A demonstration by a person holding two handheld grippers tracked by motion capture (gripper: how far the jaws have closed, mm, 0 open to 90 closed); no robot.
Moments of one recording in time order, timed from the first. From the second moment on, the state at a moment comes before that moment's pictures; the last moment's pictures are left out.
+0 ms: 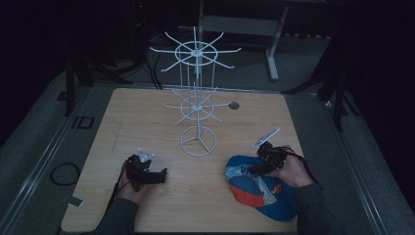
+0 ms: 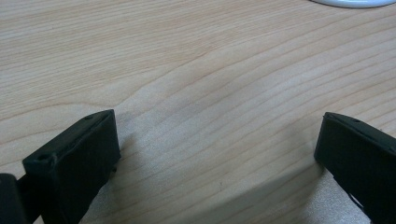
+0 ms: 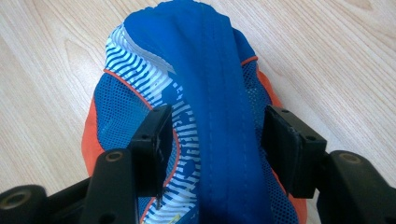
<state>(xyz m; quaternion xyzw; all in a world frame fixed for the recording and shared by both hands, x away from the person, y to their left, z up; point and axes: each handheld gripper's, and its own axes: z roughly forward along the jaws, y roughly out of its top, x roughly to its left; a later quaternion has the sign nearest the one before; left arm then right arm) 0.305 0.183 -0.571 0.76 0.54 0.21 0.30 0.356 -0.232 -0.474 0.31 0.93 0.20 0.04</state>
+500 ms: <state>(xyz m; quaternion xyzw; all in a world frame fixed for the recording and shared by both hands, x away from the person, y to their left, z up) 0.305 0.183 -0.571 0.76 0.54 0.21 0.30 0.360 -0.227 -0.477 0.30 0.94 0.19 0.03</state>
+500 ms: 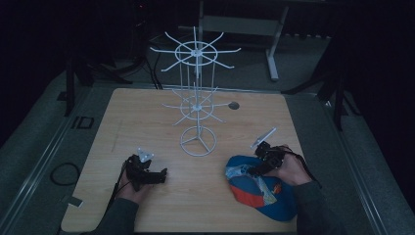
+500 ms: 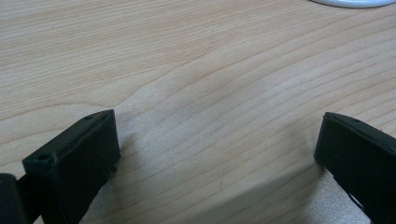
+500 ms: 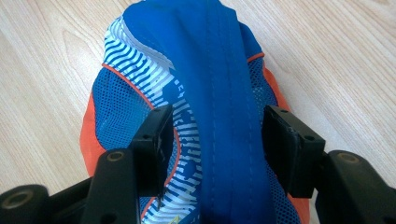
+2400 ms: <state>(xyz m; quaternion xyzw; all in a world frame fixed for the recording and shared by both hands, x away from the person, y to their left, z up) 0.305 0.183 -0.570 0.76 0.54 0.21 0.30 0.357 -0.207 -0.480 0.24 0.96 0.15 -0.02</state>
